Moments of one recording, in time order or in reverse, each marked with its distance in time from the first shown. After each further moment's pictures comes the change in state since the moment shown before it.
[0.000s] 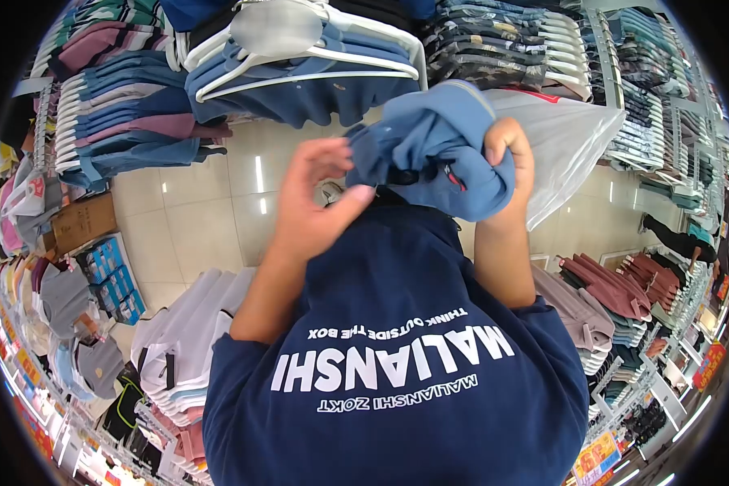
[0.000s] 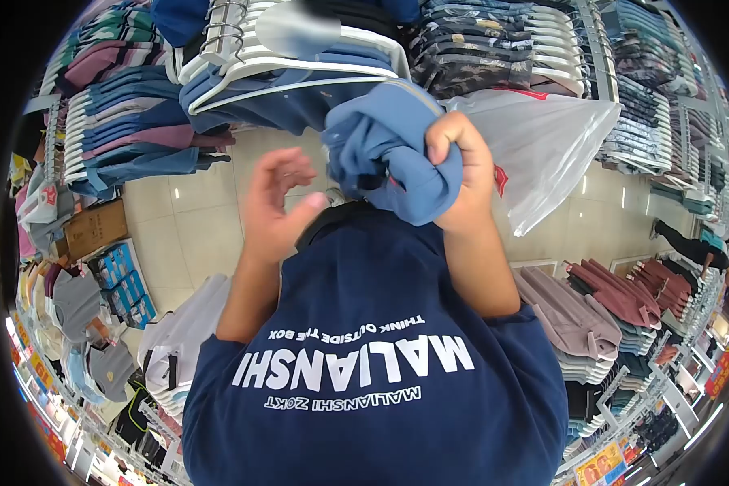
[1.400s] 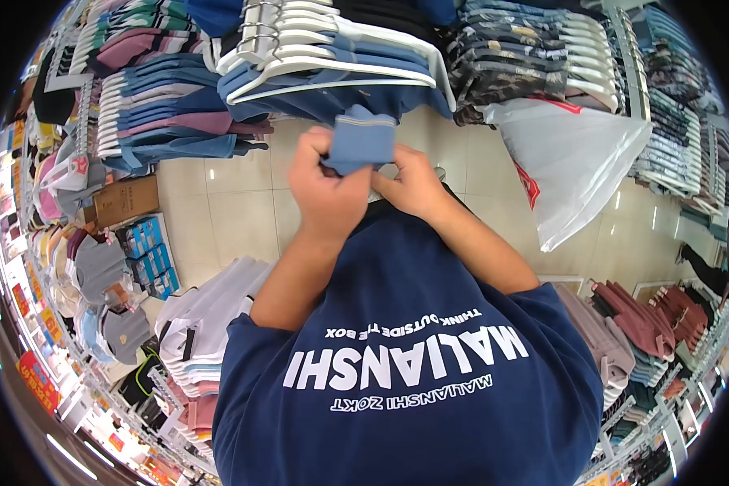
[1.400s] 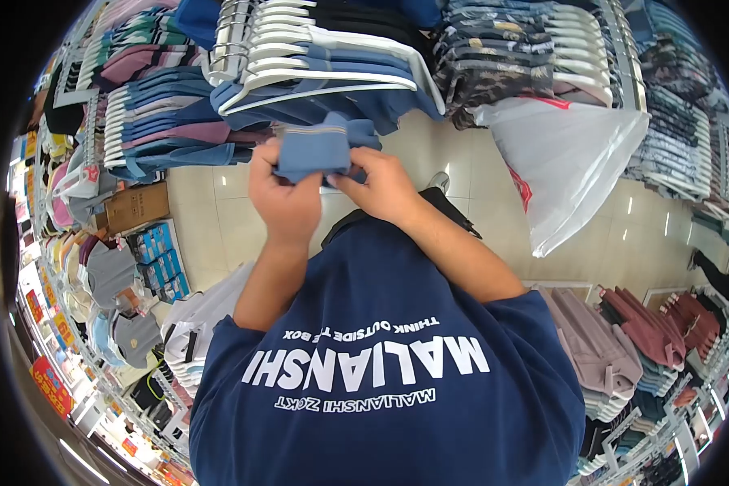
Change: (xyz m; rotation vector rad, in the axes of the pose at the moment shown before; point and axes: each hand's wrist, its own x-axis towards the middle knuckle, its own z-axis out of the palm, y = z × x) left_hand 0.029 0.012 0.047 0.269 0.286 0.406; right_hand -0.019 0.103 0.010 -0.468 -0.322 0.221
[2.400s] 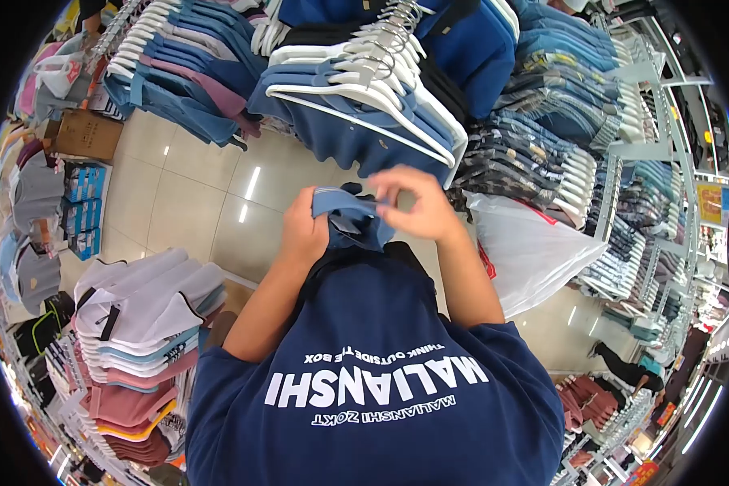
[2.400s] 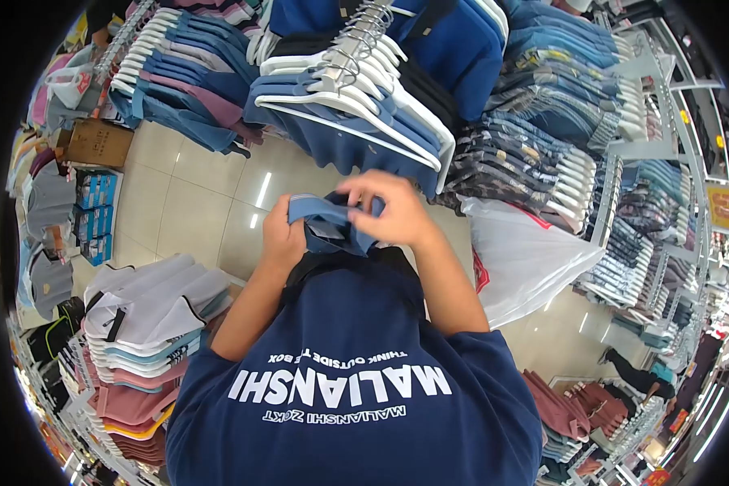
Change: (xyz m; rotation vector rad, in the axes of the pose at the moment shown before) left_hand -0.066 -0.075 -0.067 0.288 0.111 -0.277; right_hand 0.075 -0.040 -0.012 -0.010 -0.455 -0.189
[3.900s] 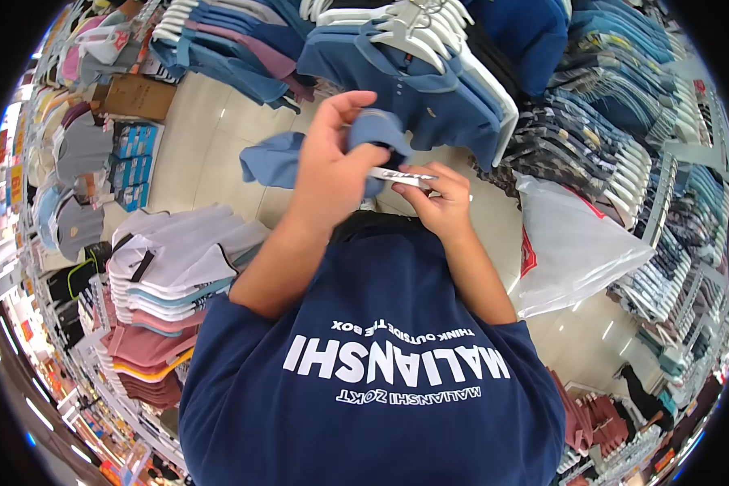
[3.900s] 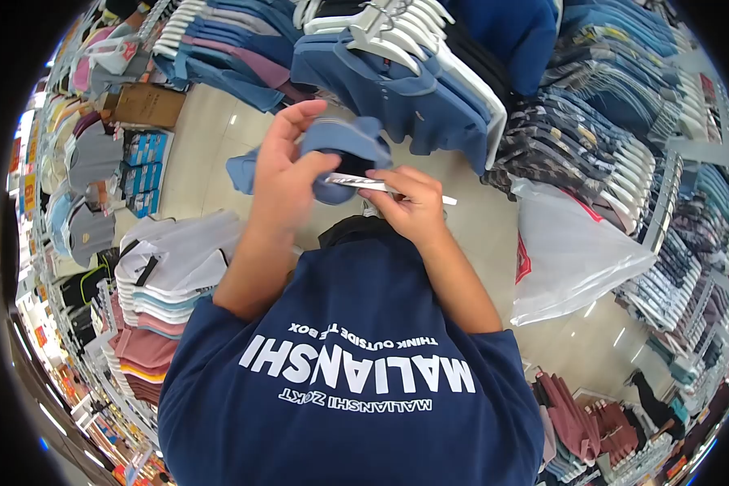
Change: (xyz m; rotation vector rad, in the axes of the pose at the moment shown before) left_hand 0.041 0.120 -0.029 -0.541 -0.101 -0.276; right_hand -0.040 0.017 0.051 -0.024 0.333 -0.148
